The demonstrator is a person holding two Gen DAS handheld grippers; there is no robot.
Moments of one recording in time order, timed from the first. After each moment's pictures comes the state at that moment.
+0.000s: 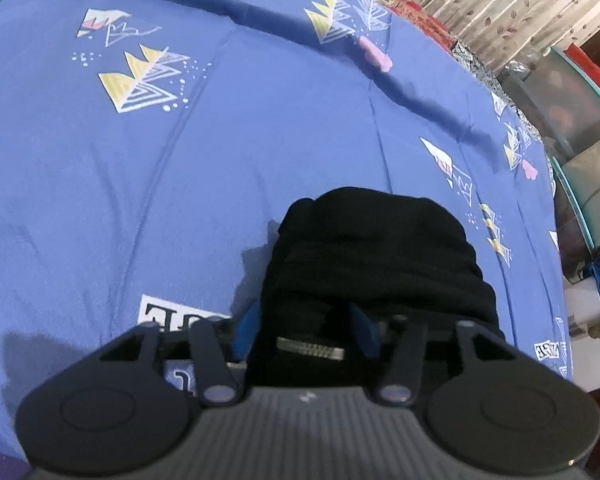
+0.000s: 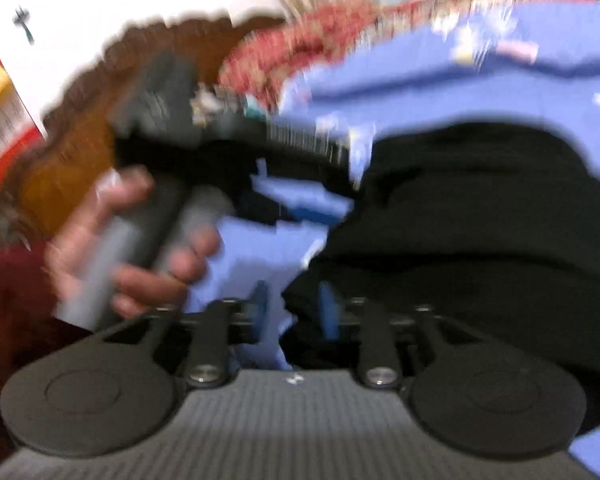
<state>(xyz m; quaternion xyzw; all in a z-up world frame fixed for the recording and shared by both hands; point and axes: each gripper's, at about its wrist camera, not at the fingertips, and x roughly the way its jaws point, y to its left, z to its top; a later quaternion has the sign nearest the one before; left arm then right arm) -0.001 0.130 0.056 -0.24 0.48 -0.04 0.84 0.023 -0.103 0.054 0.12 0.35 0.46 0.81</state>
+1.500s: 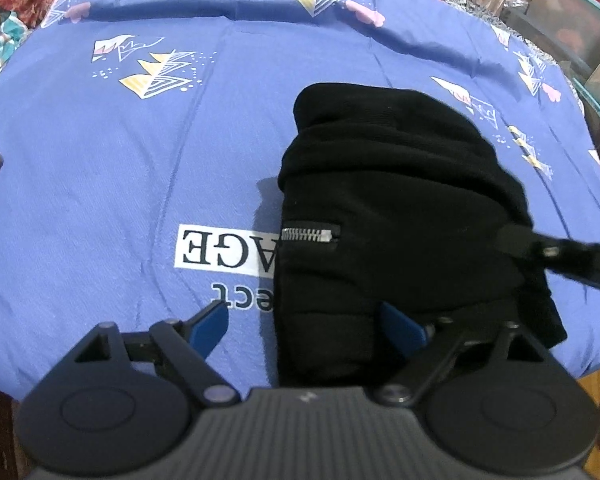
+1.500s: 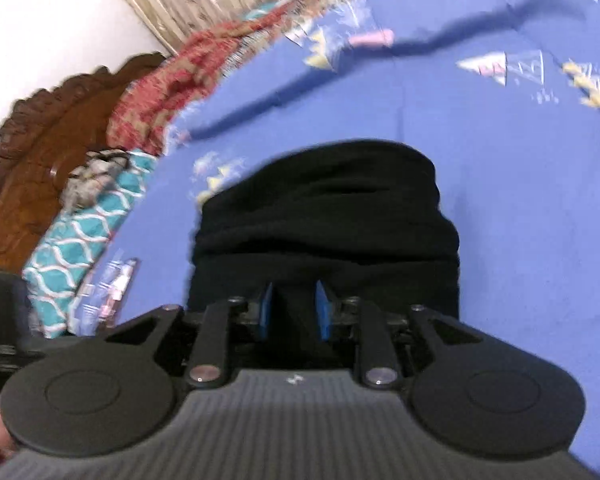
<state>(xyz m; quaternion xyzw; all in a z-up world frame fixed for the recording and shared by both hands) -0.059 0.089 0.047 -0.11 0.50 0.00 0.86 0.073 -0.139 0.037 0.18 0.42 0.29 0.84</state>
